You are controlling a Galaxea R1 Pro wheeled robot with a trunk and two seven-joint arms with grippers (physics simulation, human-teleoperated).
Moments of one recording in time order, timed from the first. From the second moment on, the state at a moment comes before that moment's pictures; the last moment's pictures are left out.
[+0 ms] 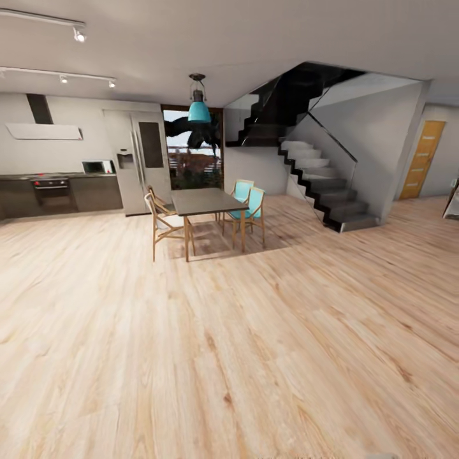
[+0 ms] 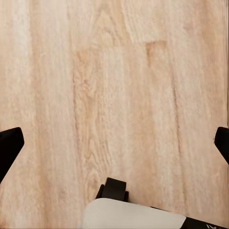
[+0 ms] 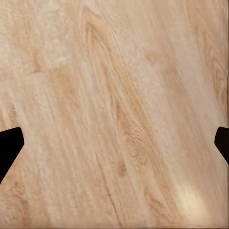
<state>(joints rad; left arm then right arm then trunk) 0.01 -0.05 0.10 -0.69 0.07 0.15 0.20 -0.22 -0.20 0.03 -0.42 0.00 0.02 0.01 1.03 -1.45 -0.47</state>
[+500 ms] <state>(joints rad) 0.01 -0.05 0.10 -0.69 0.07 0.15 0.20 -0.22 -0.20 0.03 -0.42 0.00 0.02 0.01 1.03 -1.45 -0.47</state>
